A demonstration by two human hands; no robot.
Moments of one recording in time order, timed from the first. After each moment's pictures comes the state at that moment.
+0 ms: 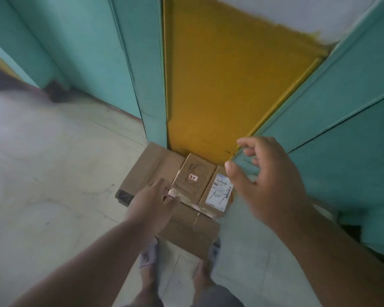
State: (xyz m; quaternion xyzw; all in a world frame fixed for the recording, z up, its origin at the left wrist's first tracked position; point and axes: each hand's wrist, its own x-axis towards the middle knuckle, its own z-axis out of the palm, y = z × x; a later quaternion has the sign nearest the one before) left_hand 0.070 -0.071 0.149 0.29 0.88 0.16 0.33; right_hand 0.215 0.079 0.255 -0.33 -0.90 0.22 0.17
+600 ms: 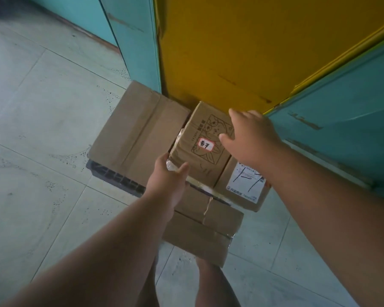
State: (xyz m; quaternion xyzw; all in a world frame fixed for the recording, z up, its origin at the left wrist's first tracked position) left_hand 0.066 -0.004 -0.097 -0.11 0.78 0.35 0.50; right_hand 0.136 0.172 -0.067 -0.34 -0.91 0.11 -0.18
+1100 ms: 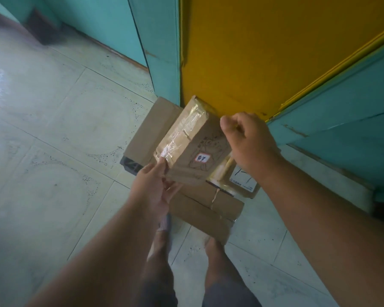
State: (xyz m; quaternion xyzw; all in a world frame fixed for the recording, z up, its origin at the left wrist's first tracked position) left_hand 0.044 -0.062 0.016 -0.32 0.59 0.57 0.47; right_hand 0.133 0.118 0.046 -0.39 -0.84 0.37 0.04
